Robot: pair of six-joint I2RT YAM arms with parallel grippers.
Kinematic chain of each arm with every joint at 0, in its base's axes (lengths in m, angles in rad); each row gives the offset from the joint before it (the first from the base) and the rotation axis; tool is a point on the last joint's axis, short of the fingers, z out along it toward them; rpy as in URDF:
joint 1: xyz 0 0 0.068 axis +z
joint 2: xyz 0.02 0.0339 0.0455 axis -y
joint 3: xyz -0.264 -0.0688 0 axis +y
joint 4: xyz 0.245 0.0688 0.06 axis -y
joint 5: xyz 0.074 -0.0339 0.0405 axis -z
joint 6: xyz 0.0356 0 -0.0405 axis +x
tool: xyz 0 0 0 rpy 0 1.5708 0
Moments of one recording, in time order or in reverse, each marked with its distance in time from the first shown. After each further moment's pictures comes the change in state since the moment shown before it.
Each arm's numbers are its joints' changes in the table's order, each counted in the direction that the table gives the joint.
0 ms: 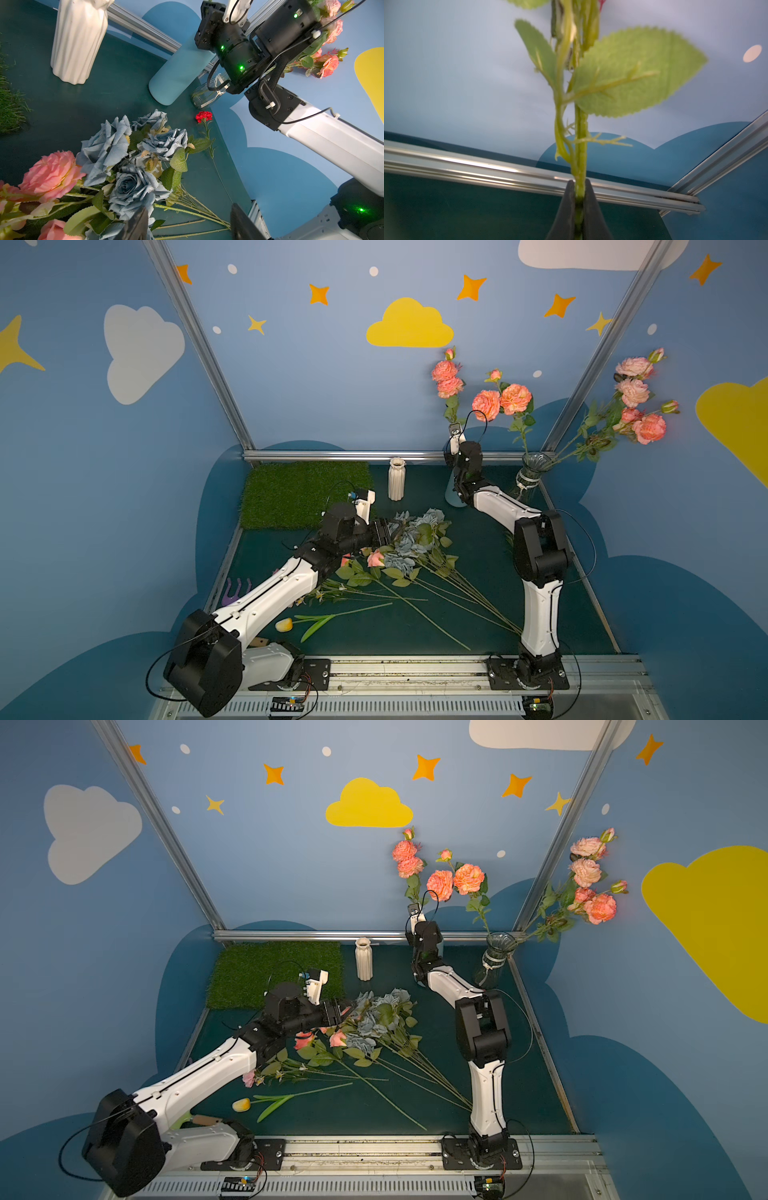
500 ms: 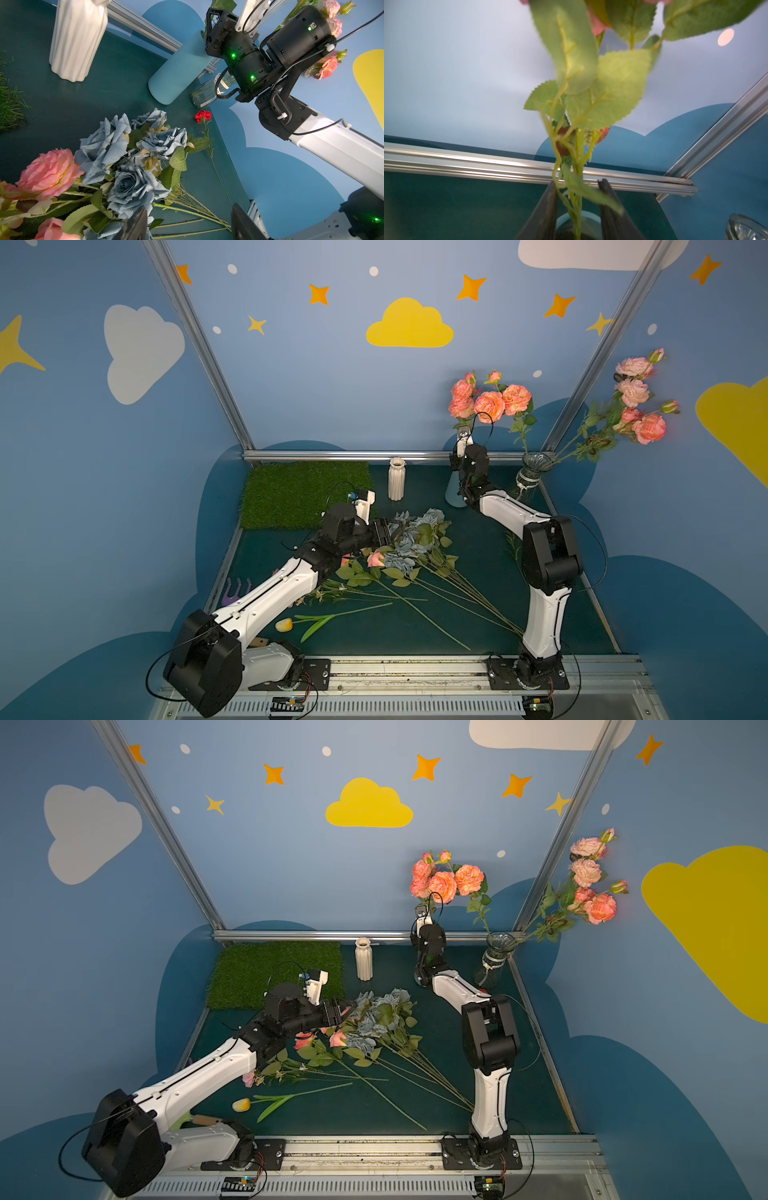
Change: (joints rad) left arm 0.000 0.003 0.001 0.000 0.002 -0.008; right arm -0.016 0.098 0.085 0.009 0.022 0.058
